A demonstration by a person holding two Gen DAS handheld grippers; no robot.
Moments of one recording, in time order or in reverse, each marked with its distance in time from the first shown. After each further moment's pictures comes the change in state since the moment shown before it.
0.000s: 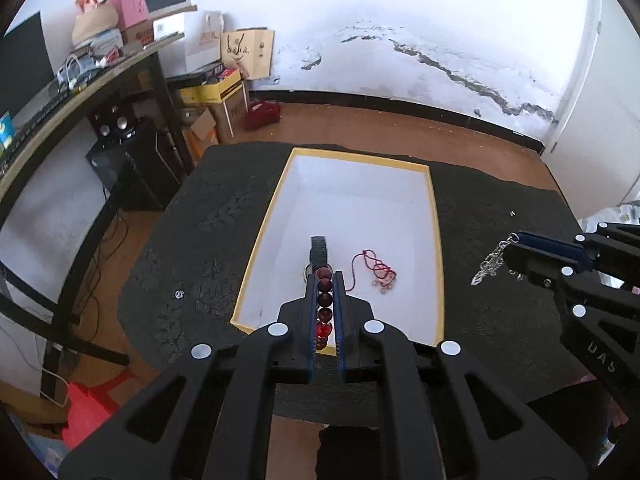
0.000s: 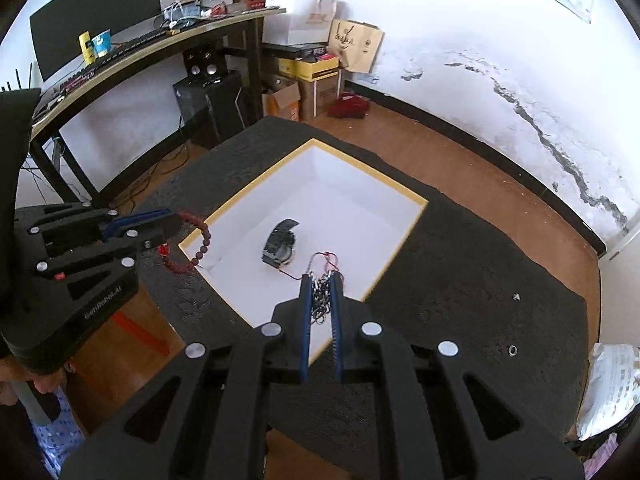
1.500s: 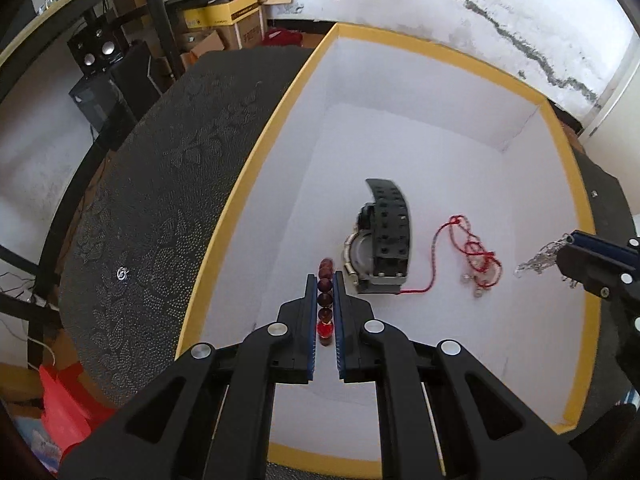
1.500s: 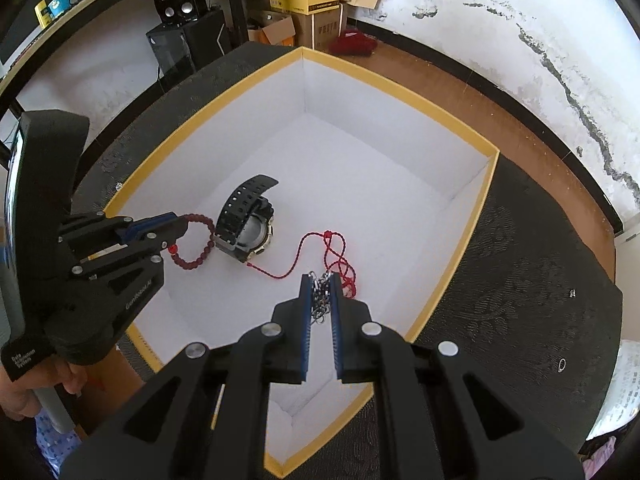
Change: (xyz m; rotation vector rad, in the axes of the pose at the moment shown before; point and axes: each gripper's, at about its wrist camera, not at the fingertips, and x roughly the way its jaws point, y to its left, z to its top) left arm 0.200 0.042 -0.015 -0.079 0.214 0.050; right arm 0.179 -0.016 0.005 0.021 0.210 0.010
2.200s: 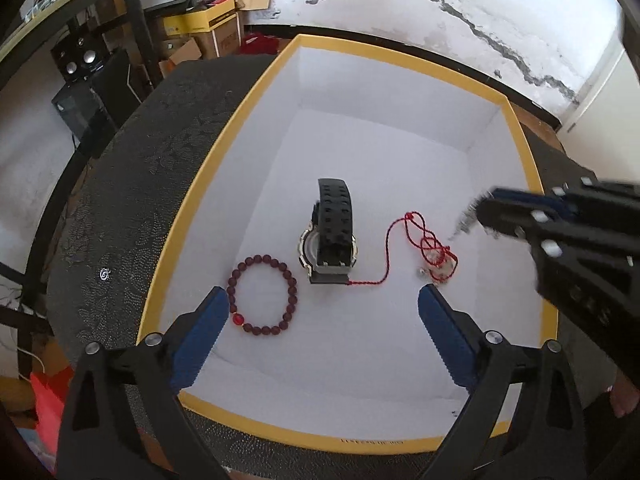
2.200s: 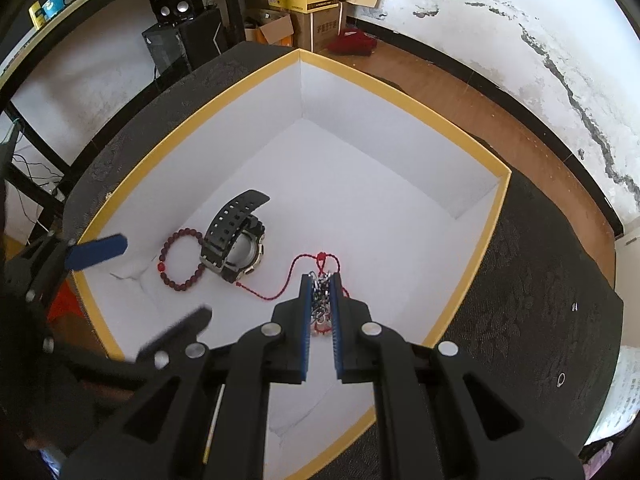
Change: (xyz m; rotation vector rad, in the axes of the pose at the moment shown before) left arm -0.021 -0.023 -0.010 0.045 -0.019 -0.079; right arm 0.017 -0.001 0.023 -0.005 0.006 -0.009
